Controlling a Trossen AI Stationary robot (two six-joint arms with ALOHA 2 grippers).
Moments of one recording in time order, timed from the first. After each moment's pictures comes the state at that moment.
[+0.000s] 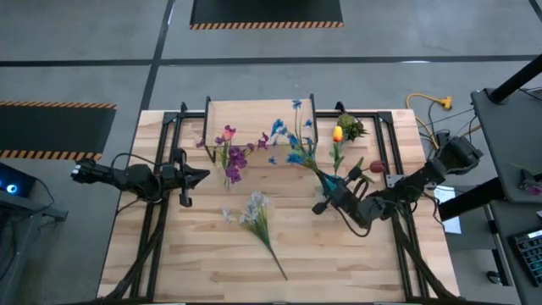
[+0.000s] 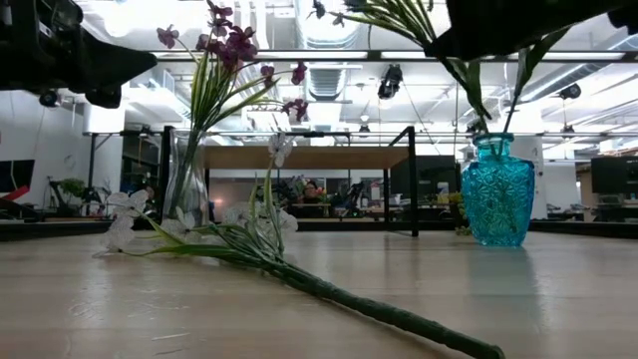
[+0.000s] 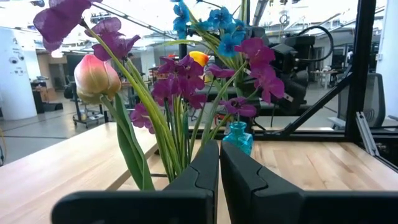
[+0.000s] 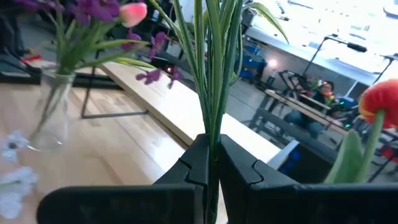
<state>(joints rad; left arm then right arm) -0.25 0.05 0.03 0.15 -0.45 0.11 0.51 1.42 0.55 0.85 1.35 -0.34</state>
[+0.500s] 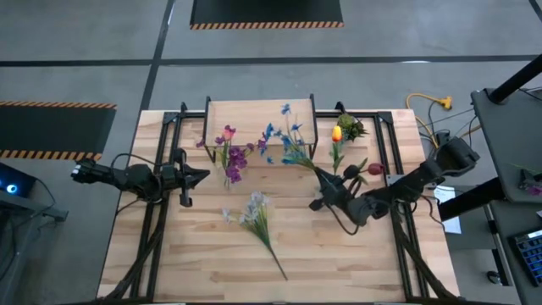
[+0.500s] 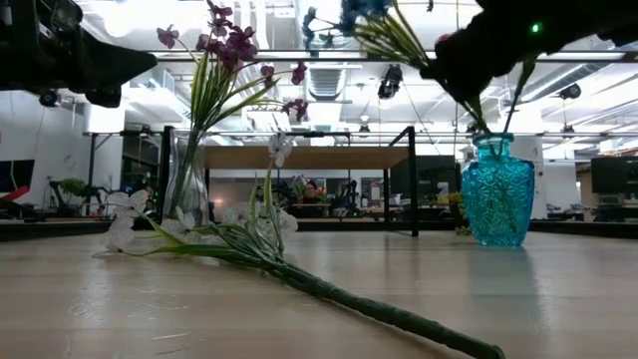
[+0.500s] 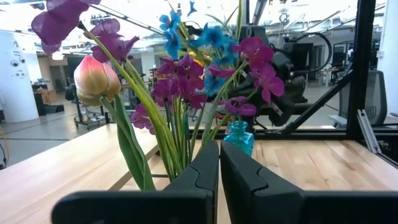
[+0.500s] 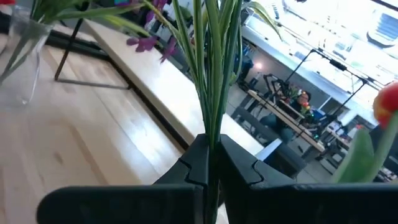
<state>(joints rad) -0.25 0.05 0.03 0.15 -0.45 0.12 0.45 1.46 0.54 0.80 1.36 -0.43</state>
